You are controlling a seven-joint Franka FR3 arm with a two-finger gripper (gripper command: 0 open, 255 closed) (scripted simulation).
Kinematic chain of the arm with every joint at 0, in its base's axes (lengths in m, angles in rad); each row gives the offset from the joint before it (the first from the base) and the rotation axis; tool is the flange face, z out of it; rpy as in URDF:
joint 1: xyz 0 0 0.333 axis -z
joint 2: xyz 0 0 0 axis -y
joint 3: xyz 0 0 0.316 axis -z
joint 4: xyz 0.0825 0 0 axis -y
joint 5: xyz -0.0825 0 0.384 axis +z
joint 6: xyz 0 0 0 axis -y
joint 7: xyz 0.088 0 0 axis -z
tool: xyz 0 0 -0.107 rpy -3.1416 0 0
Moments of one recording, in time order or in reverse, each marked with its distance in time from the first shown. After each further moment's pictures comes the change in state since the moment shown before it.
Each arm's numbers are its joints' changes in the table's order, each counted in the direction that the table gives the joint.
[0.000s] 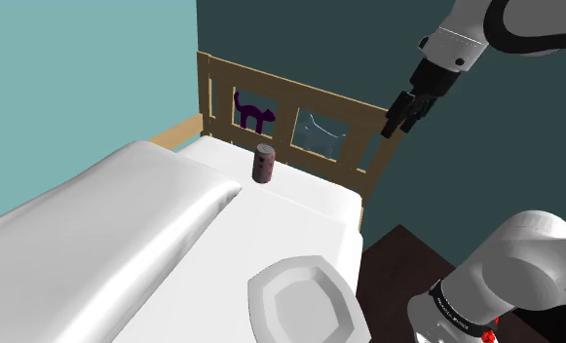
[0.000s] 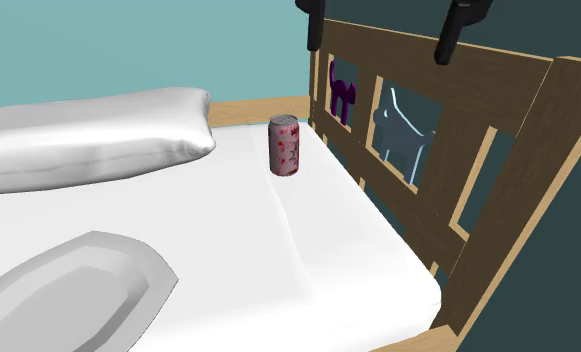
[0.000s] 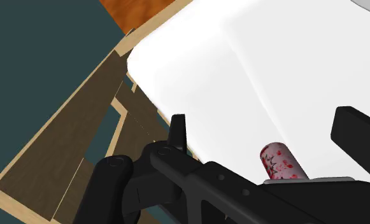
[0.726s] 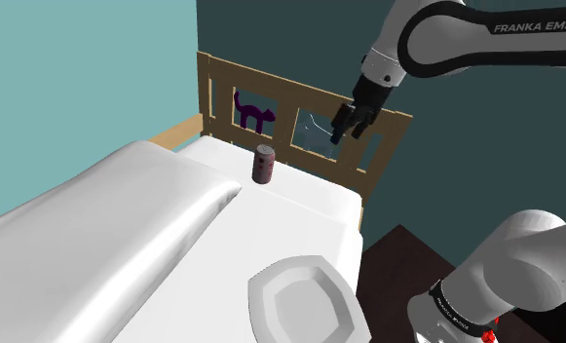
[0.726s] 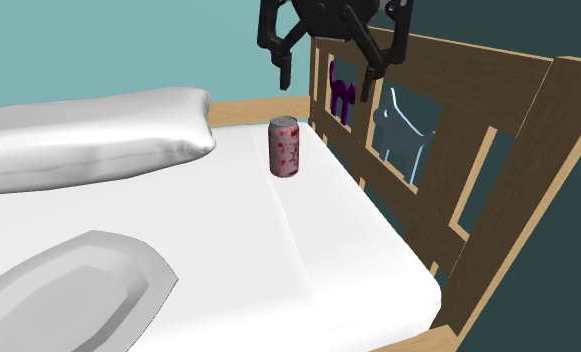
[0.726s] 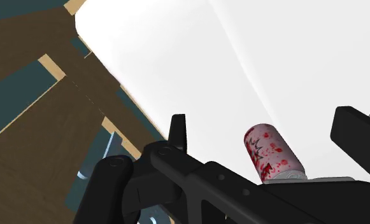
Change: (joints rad) arm -0.027 -0.301 -0.080 0.052 0.044 0.256 0.051
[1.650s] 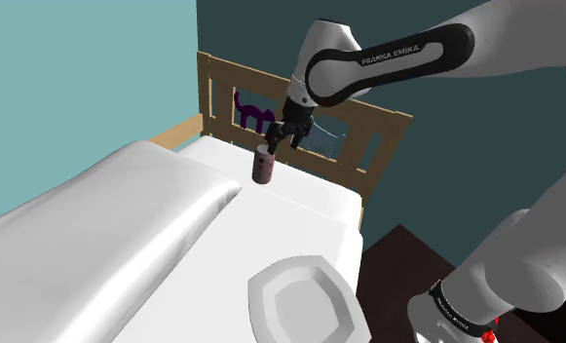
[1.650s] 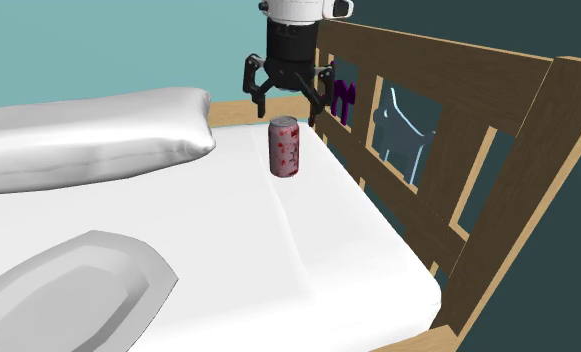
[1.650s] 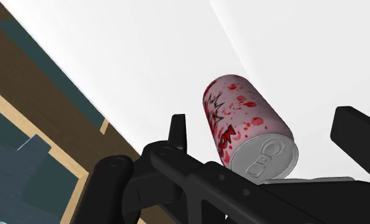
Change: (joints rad) arm -0.030 -0.519 -0.099 0.266 -0.043 0.264 0.106
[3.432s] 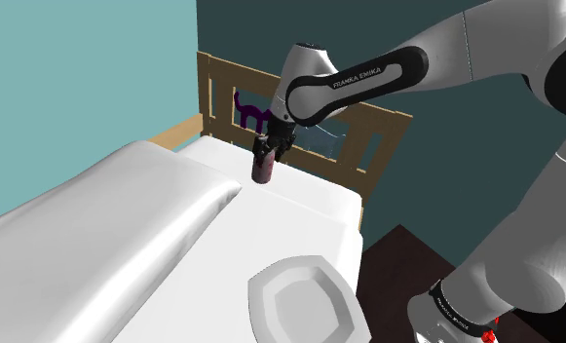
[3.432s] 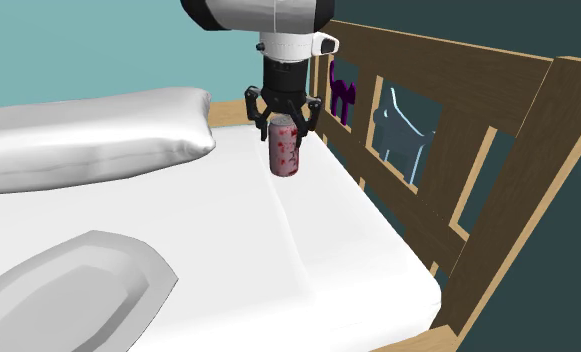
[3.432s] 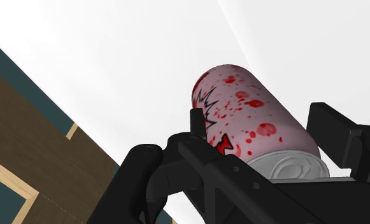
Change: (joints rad) arm -0.018 -0.162 -0.008 0.054 -0.041 0.112 0.037
